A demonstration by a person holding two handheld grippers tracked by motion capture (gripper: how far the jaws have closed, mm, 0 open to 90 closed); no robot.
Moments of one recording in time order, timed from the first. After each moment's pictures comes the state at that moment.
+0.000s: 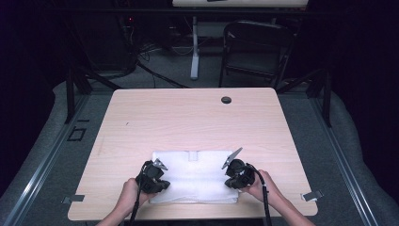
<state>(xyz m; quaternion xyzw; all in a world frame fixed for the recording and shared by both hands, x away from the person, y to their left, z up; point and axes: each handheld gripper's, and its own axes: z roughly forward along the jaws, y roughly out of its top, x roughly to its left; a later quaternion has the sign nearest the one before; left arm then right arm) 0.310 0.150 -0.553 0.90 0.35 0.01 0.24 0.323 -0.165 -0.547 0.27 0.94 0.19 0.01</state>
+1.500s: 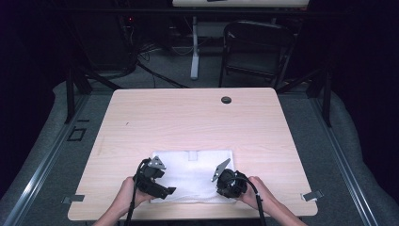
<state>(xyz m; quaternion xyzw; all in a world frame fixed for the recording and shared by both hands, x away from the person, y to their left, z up) 0.302 0.152 -0.533 0.90 0.32 0.02 0.29 0.294 -0.135 -0.542 0.20 0.96 0.19 0.03</state>
